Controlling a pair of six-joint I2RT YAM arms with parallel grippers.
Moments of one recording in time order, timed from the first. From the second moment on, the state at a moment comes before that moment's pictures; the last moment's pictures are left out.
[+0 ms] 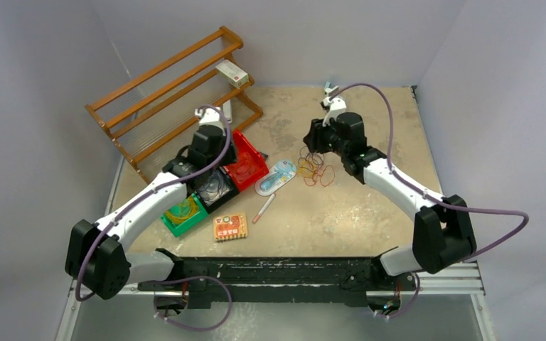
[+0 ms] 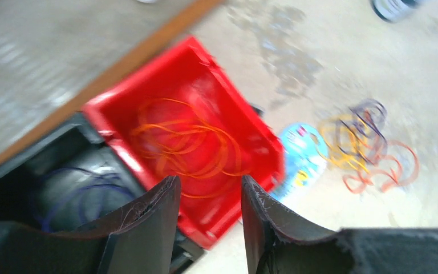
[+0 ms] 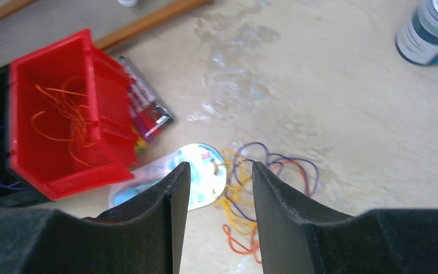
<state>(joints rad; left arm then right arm) -0.47 1.24 0.94 -0.25 -0.29 -0.47 0.44 1.43 0.97 0.05 -0.07 0.20</state>
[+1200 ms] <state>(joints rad) -0.56 1.28 0.94 -0.18 -0.23 -0.41 0.30 1.84 1.15 -0.06 -0.31 0.14</state>
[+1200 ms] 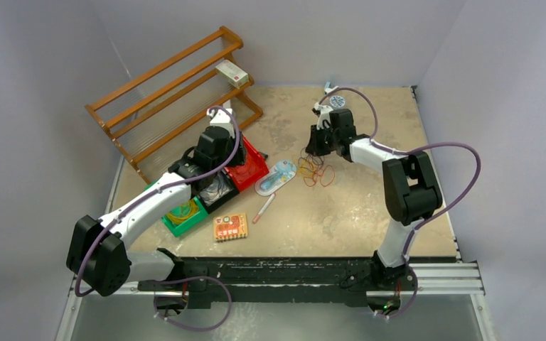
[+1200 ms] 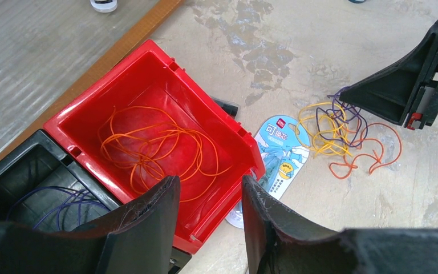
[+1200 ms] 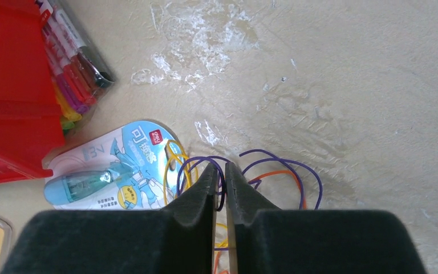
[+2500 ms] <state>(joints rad) -0.56 1.29 0.90 0.33 0.03 -0.52 0.30 1.18 1.43 -0.09 -0.19 0.10</state>
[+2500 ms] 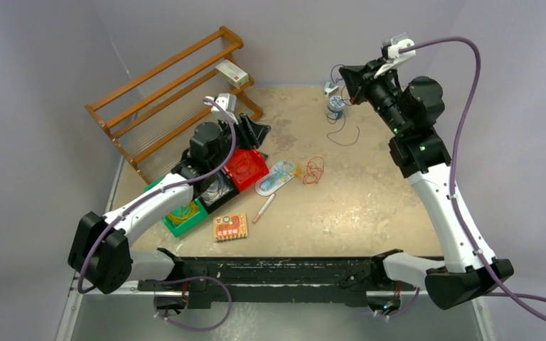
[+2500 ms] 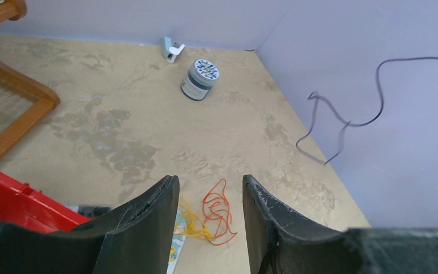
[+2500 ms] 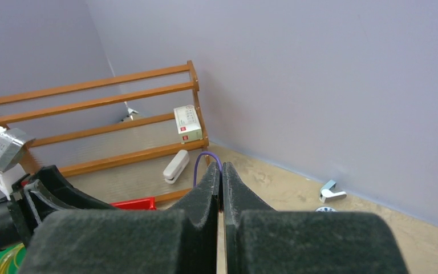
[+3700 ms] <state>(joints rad) -0.37 0.96 0.95 -0.31 -0.59 -0.47 0.61 1.40 1.49 0.01 -0.35 0.16</state>
